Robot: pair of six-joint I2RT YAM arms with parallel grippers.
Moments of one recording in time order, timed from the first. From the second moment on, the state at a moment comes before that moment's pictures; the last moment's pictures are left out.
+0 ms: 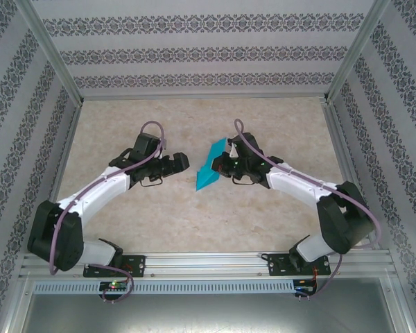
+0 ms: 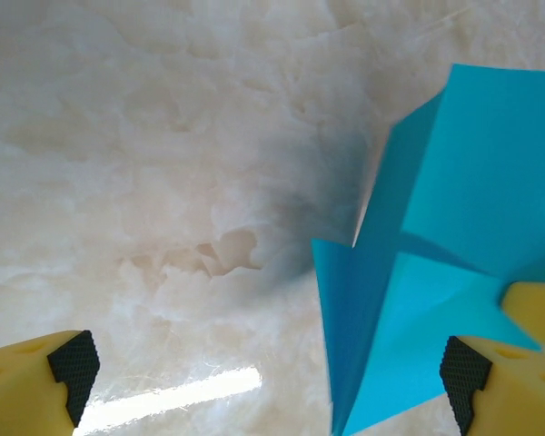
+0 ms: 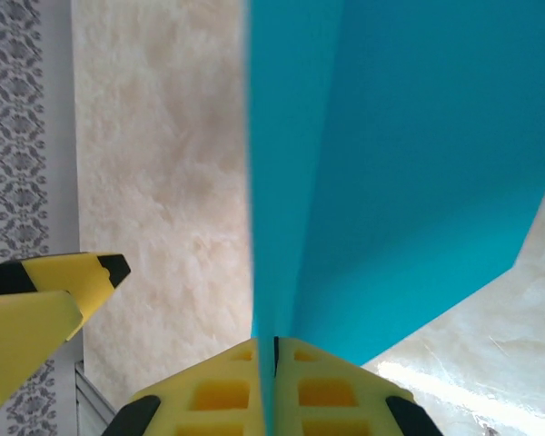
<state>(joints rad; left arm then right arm) -0.38 1.35 0.89 -0.41 0.27 -0.68 0.57 1.49 0.92 -0.16 -0.36 0.91</state>
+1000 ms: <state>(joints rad) -0.61 1.58 0.72 0.17 0.26 -0.26 0.54 1.67 0.95 -0.35 -0.23 1.26</state>
